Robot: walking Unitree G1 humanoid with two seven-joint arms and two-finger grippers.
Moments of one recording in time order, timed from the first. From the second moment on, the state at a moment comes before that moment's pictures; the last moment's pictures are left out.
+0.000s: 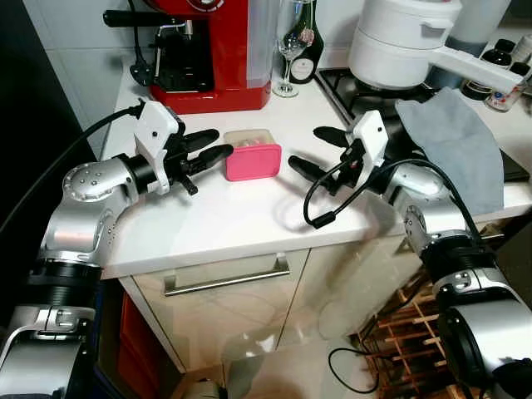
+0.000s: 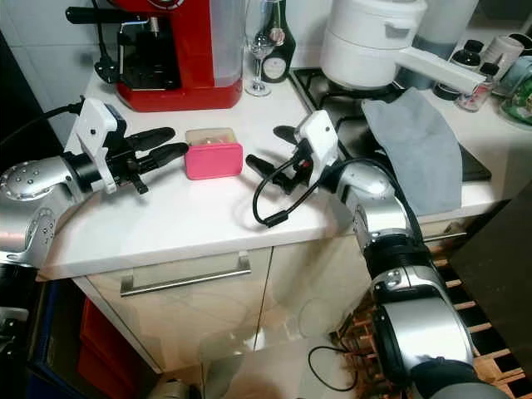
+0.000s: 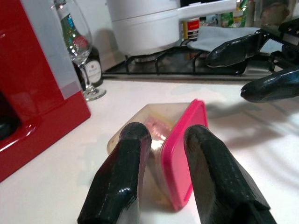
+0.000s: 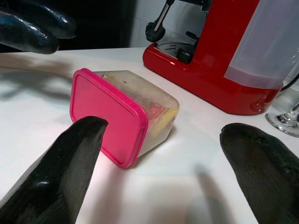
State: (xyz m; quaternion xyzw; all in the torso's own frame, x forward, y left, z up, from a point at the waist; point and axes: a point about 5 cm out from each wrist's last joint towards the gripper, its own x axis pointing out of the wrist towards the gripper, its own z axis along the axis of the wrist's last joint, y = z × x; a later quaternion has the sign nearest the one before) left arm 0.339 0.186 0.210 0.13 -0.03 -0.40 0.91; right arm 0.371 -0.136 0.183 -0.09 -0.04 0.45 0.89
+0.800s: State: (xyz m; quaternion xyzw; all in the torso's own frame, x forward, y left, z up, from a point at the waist) left arm 0.353 0.173 0.199 0.14 -0.02 -0.40 0.90; right arm 0.377 -0.125 0.175 -0.09 -0.02 0.45 0.89
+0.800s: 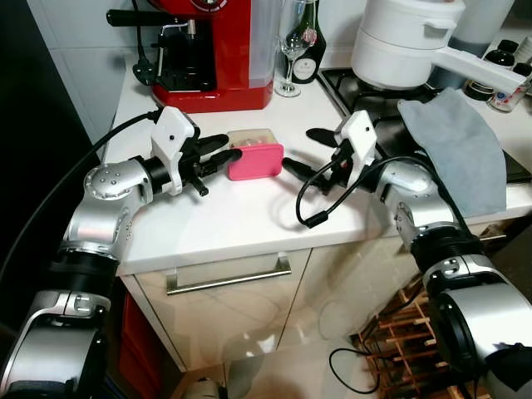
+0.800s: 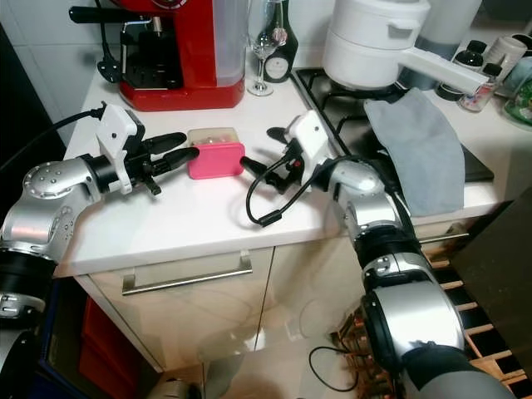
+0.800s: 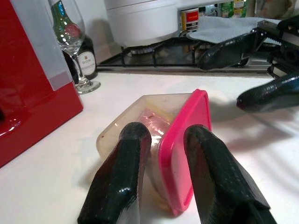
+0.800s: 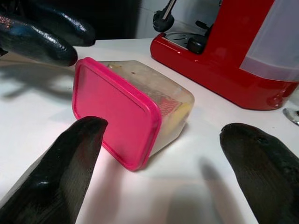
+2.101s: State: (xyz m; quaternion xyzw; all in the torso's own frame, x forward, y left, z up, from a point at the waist) left arm 0.373 0.145 0.181 0.10 0.01 -0.36 0.93; right arm 0.346 -0.116 0.164 -0.01 -0.07 0.44 0.90
